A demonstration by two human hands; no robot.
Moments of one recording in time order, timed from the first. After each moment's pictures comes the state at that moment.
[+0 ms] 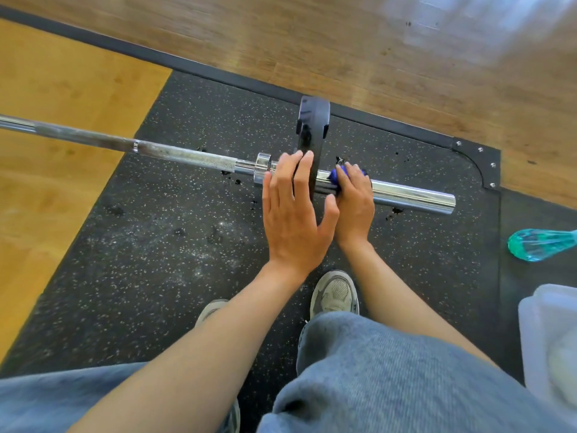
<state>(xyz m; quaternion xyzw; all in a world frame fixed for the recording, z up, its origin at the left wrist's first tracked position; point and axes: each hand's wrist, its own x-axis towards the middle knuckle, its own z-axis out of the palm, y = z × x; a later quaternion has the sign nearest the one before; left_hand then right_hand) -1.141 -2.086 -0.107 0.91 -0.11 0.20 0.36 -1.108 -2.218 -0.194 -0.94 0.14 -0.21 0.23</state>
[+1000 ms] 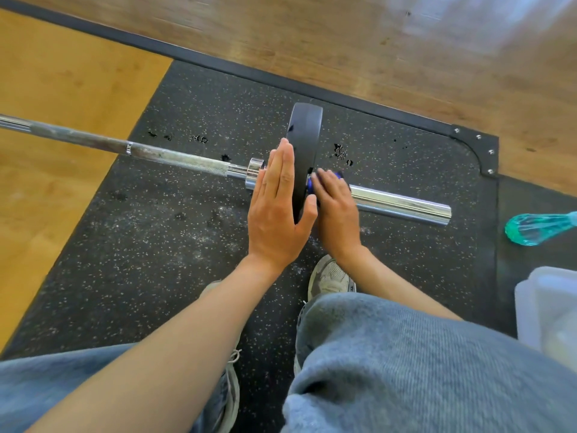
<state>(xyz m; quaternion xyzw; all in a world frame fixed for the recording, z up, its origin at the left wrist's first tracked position) -1.166 -2.057 -0.125 0.90 -0.16 0.14 0.39 -1.165 -2.199 -0.190 -0.97 -0.01 -0.15 0.18</state>
